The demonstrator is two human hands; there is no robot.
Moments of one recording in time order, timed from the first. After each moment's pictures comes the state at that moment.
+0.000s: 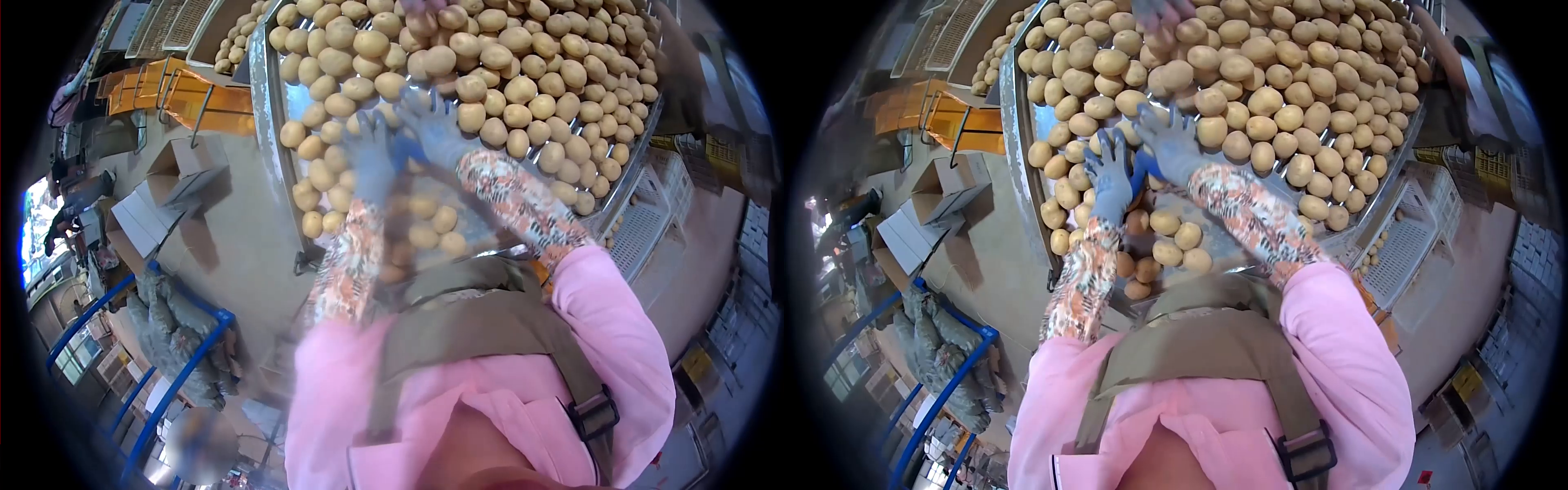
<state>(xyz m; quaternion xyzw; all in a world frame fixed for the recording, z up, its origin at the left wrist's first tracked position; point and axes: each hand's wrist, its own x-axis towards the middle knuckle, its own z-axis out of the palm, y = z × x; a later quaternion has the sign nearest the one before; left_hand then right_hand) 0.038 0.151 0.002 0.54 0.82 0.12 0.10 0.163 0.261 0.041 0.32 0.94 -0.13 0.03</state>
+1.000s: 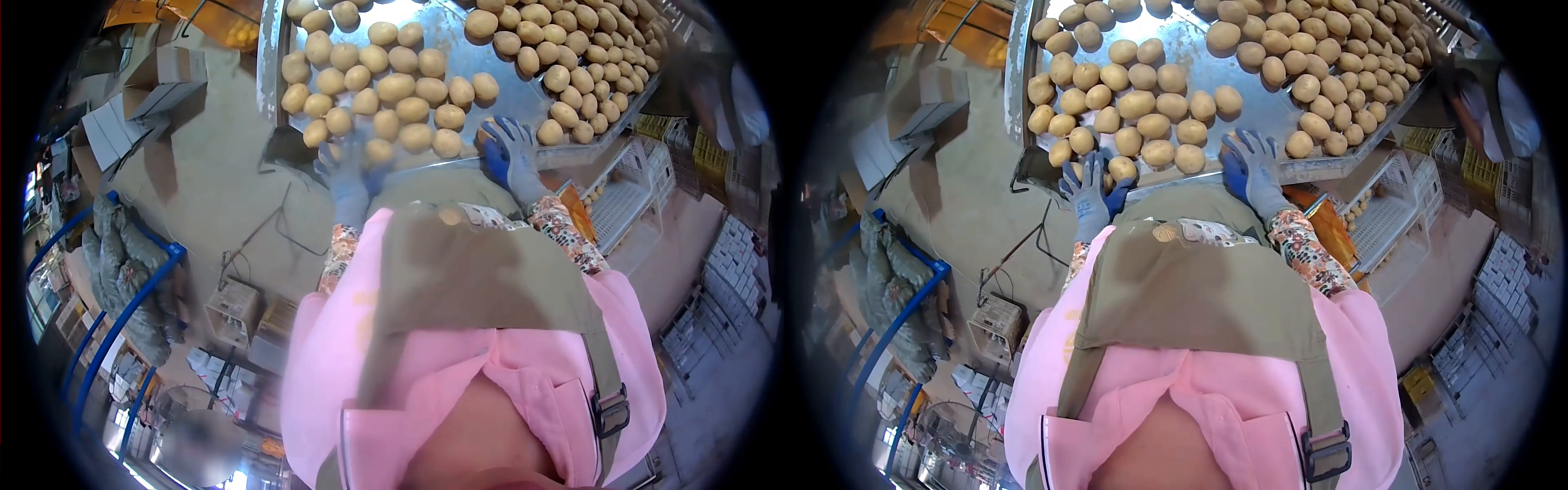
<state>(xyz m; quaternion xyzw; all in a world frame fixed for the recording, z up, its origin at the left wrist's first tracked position) 0.129 -0.111 0.016 0.45 0.88 0.08 0.14 0.380 0.107 0.068 0.40 0.90 -0.19 0.03</state>
